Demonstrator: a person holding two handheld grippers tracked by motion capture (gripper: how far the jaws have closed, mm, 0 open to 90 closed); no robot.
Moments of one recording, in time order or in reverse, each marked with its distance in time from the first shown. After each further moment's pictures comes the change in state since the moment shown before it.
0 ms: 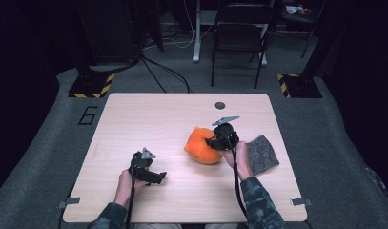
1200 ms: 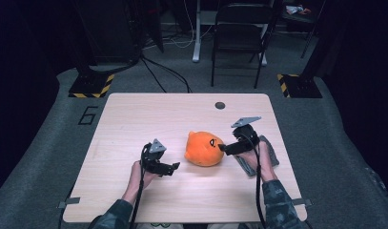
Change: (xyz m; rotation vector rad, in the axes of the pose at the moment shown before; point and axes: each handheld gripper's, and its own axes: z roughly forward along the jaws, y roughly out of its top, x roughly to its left) left arm -0.023 0.045 0.001 -0.180 -0.100 0.061; right arm -0.037 -0.022 -0.047 -0.025 0.030 -0.092
